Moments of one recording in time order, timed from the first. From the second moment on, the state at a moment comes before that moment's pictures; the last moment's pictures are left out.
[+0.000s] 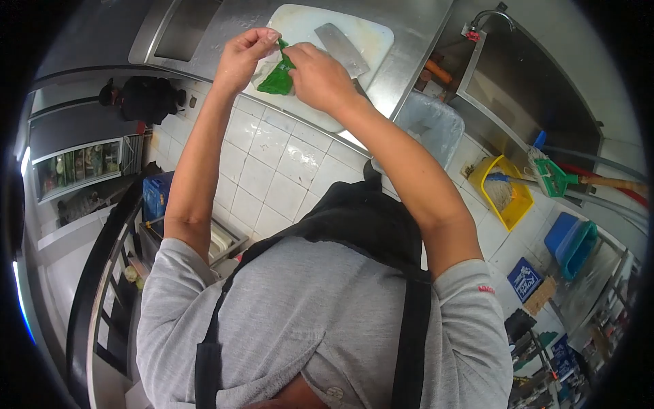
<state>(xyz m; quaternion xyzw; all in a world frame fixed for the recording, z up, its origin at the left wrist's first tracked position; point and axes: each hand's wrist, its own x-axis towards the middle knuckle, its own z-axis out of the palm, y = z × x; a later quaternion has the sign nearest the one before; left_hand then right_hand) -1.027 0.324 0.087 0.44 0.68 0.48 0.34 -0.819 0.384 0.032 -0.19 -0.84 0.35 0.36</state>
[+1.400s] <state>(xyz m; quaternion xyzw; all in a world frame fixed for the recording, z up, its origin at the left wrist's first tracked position) -1.042 0.274 0.050 0.63 0.77 -0.04 0.02 -0.842 0.340 0.026 -0.10 -0.93 0.28 0.21</state>
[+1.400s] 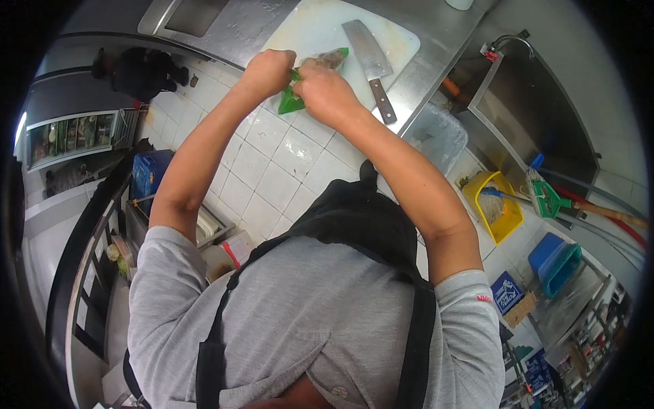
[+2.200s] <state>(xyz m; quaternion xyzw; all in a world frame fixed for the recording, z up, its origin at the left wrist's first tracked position) -0.893 0.223 0.039 -0.16 0.21 0.77 0.58 -0.757 0.320 0.123 -0.11 -0.89 0.37 0.26</state>
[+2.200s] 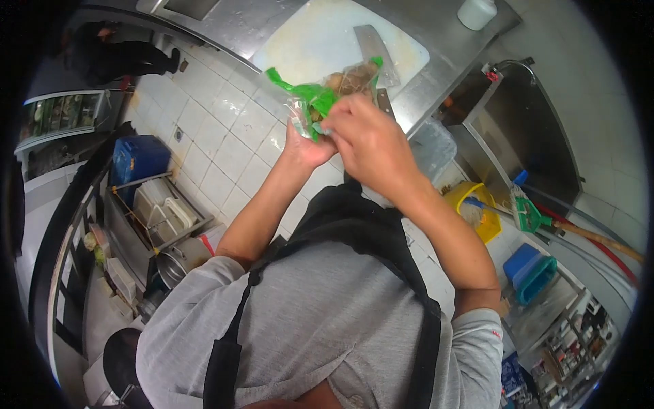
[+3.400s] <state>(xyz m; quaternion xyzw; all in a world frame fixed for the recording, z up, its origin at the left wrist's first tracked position) -0.550 0.238 0.141 0.10 0.14 0.69 0.70 -0.380 0.244 0.332 -0.03 -0.95 0.10 0.29</state>
